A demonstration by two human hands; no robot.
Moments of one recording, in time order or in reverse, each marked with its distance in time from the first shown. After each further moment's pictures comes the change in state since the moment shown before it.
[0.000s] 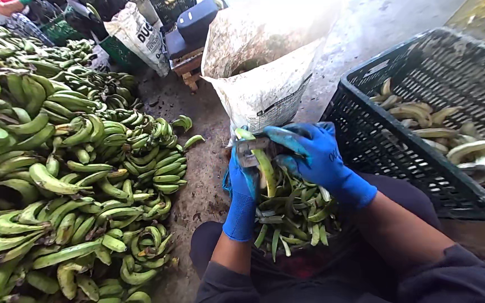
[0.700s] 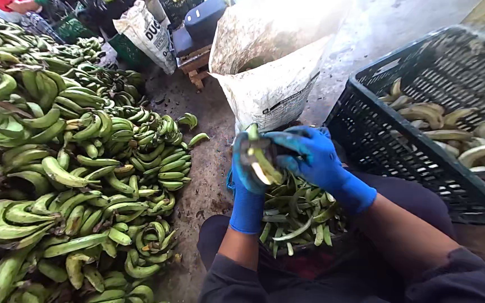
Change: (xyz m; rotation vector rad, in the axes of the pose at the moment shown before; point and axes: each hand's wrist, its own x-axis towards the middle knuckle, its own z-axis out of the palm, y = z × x) left_hand 0.014 -0.005 0.002 -0.854 -0.179 -0.190; right_hand -0.002 -0.009 0.010 0.149 -0.014 0.053
